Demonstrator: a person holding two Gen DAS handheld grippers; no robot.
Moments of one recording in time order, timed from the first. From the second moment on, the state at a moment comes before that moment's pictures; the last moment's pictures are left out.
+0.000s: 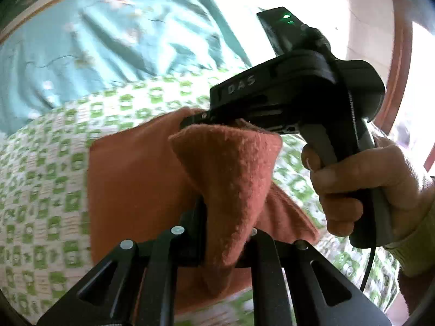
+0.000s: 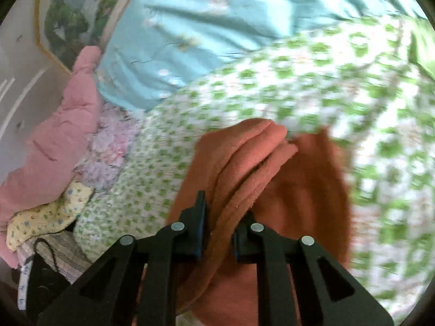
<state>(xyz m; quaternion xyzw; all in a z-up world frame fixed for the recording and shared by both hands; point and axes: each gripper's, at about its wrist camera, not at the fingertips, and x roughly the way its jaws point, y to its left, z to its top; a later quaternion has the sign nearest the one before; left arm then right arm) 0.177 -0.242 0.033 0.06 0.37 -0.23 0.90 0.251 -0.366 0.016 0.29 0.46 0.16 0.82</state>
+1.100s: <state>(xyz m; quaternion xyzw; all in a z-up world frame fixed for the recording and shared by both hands) 0.165 -0.136 0.022 -0.08 0.46 -0.25 0.85 0.186 -0.398 0.004 0.25 0.48 0.07 0.84</state>
